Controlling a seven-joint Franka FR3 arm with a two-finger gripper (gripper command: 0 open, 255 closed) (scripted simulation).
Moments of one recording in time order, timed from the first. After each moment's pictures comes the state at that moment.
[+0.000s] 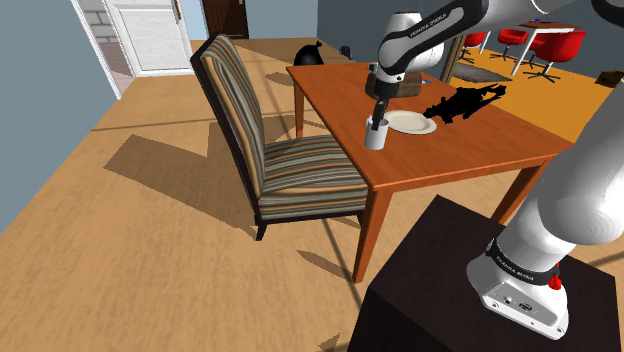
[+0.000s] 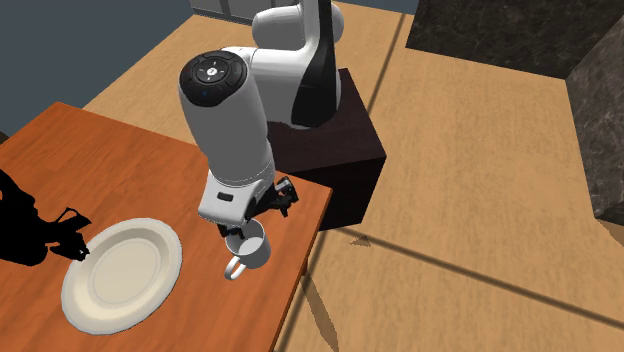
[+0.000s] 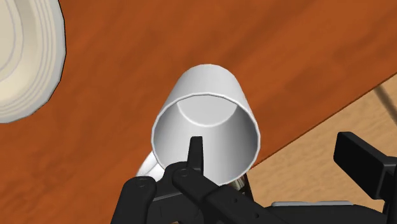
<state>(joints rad) 0.01 0.00 -0.33 -2.20 0.01 2.25 -0.65</state>
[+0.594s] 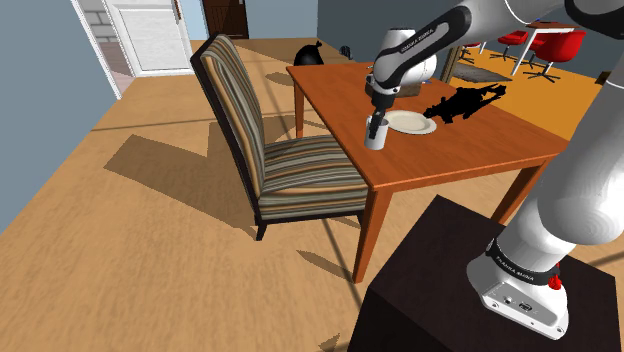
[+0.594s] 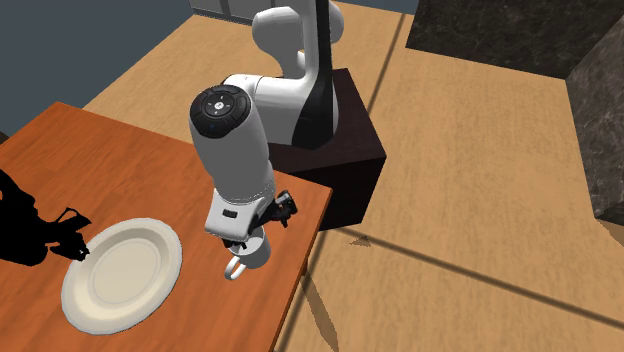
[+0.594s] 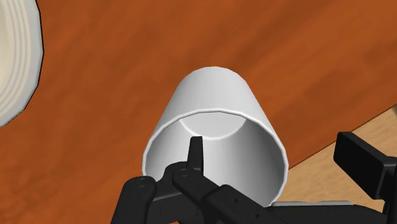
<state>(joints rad) 0.00 0.08 -0.33 -2.22 0.05 2.34 -0.68</state>
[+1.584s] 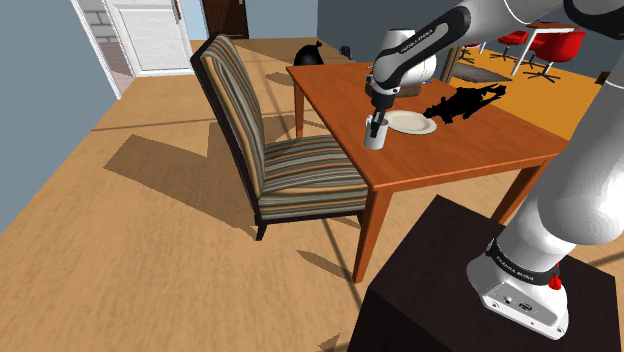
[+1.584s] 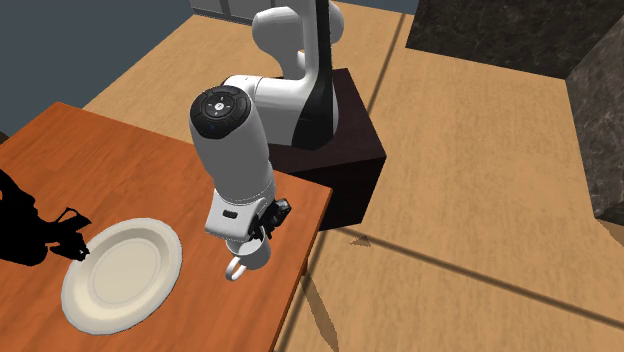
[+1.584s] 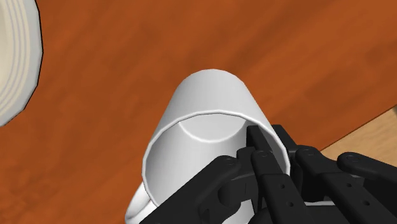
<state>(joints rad) 0.00 0.08 -0.33 -2.22 0.05 2.34 -0.69</state>
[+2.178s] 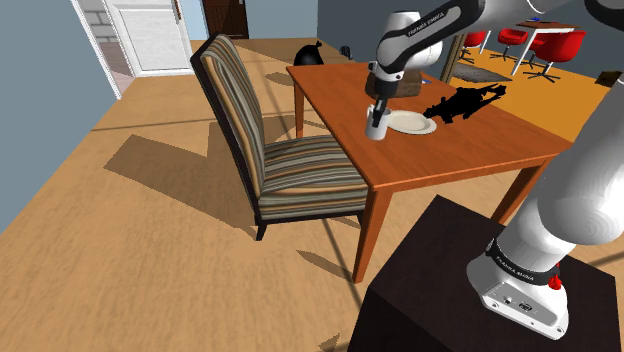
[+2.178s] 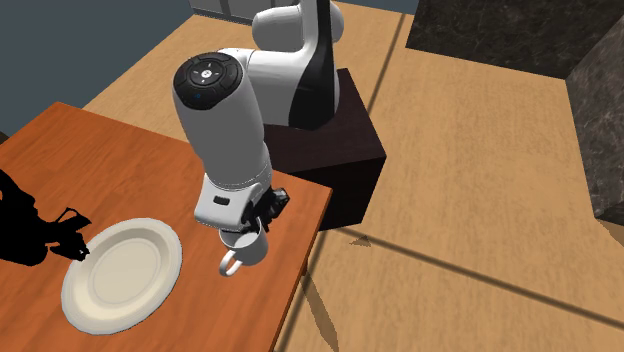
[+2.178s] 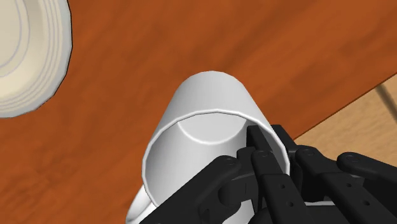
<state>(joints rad) 0.00 0.02 -0.33 -2.17 0.02 2.24 -0.66</state>
